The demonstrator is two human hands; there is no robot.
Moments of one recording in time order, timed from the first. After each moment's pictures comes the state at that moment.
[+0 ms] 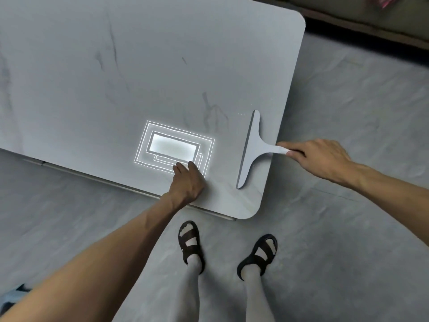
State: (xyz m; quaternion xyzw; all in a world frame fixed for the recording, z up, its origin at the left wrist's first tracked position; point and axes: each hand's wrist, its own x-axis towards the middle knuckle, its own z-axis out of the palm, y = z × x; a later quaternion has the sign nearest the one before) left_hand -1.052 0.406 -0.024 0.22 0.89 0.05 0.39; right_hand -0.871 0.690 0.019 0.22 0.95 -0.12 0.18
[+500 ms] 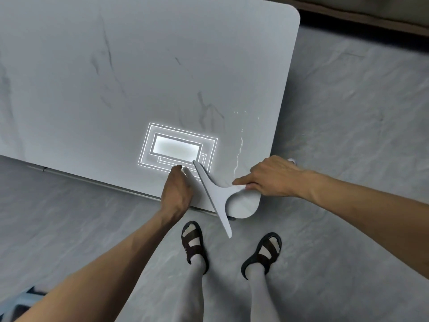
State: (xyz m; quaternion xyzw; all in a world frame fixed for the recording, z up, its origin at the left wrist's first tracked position) left_hand -1.036 0.390 -0.012 0.17 0.93 0.14 0.30; right_hand -0.904 0.616 0.006 -0.06 0.94 -0.12 0.31
